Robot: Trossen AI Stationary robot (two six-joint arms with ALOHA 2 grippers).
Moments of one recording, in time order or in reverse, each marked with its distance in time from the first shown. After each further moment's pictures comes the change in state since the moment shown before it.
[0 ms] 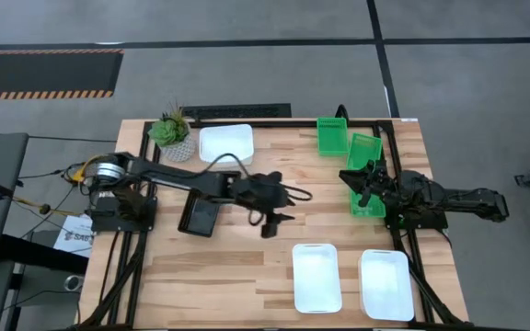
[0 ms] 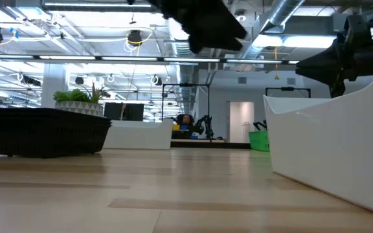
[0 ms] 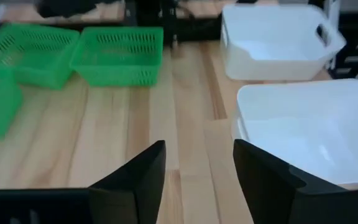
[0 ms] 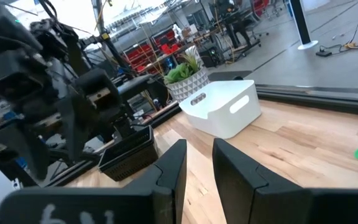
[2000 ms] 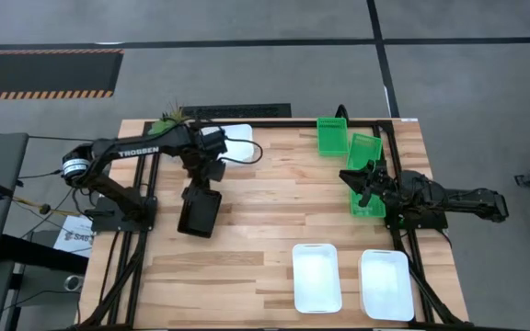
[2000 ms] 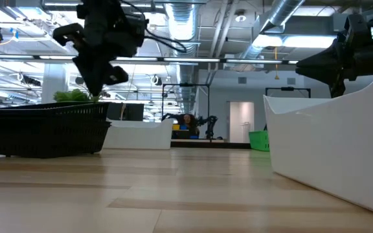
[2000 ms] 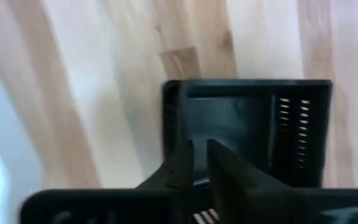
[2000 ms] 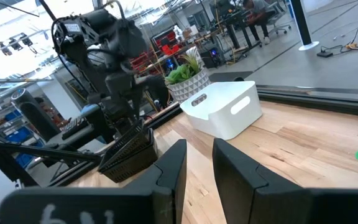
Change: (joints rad) left arm 0.468 -0.308 -0.228 -1.014 0.280 0.589; right arm 0.000 -0.007 0.000 0.000 0.000 -0.001
